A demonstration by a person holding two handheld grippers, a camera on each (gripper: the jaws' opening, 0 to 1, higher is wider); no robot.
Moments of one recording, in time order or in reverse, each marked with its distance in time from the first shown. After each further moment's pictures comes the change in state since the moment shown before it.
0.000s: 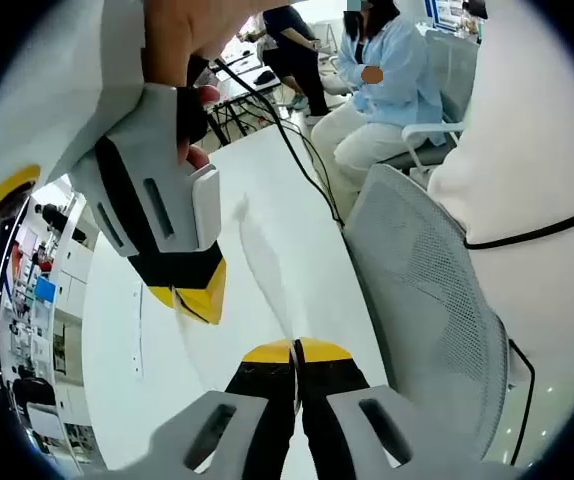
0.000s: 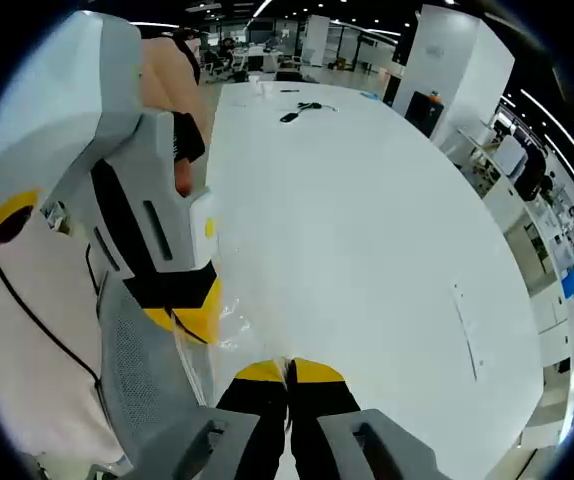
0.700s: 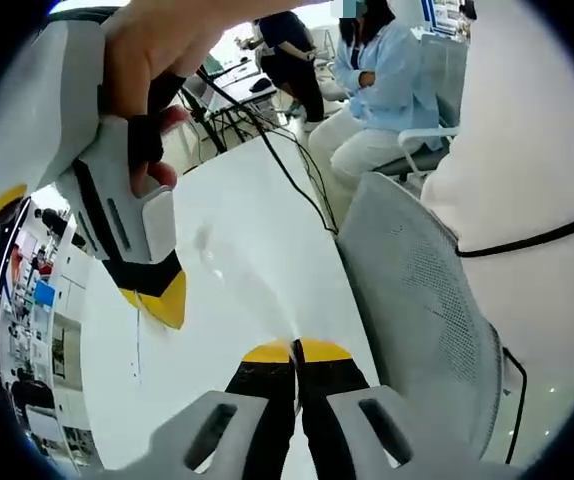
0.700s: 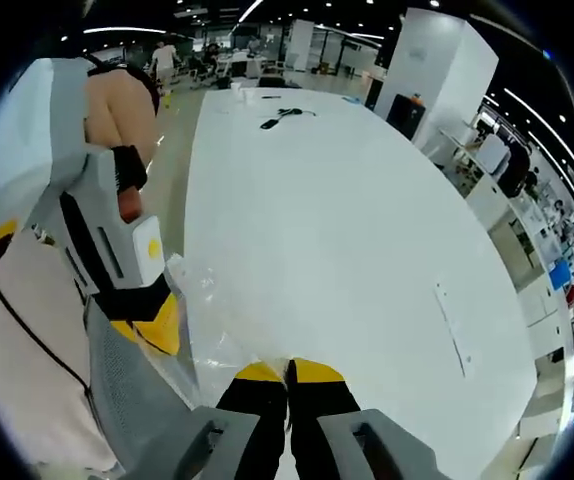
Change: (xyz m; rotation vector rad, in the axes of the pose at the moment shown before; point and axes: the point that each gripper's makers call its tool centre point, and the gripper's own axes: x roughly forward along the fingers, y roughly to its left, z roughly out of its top) left arm 0.000 -0.011 0.008 0.011 -0.027 -0.002; right arm -0.006 -0.019 0.005 0.029 -0.027 -0.066
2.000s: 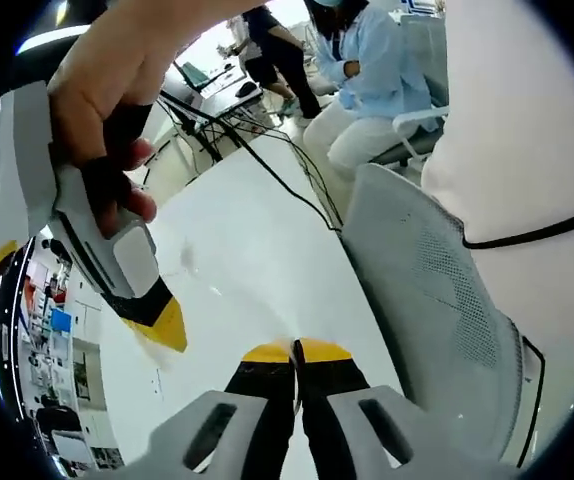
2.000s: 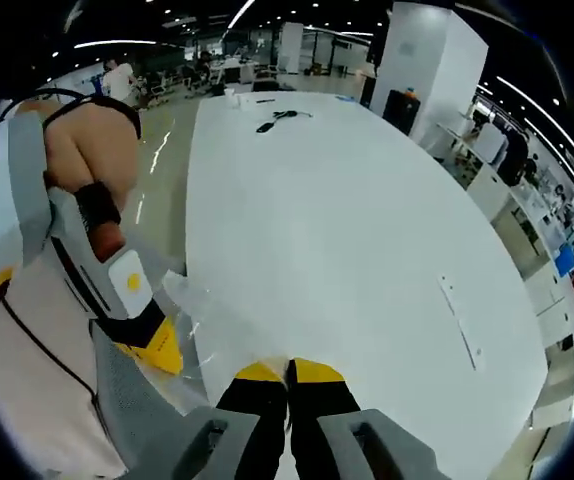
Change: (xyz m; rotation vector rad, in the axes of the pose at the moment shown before) left arm 0.009 0.002 0.004 0.106 0.006 0.059; right arm 0.004 0.000 -0.001 0.040 -0.011 0.035
